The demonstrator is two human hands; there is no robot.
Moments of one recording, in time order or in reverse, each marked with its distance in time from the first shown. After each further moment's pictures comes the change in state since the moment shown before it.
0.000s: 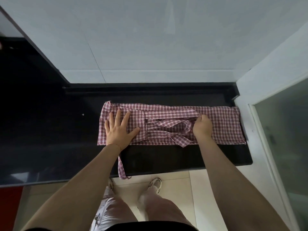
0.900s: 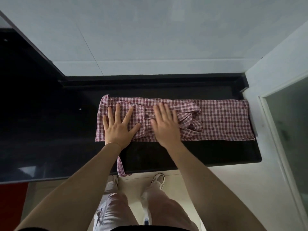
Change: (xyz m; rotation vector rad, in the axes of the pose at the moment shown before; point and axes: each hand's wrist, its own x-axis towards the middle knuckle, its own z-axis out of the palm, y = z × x) left_hand 0.000 -0.003 0.016 0.171 0.067 0.018; right_hand -0.055 0.009 0.100 -0.673 -0.202 -0.919
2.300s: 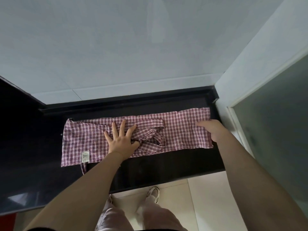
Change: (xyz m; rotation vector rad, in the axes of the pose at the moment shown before) left_hand 0.017 0.090 -0.019 0.088 -0.238 0.102; right_hand -0.005 0.215 -0.118 1.115 -0.121 1.061
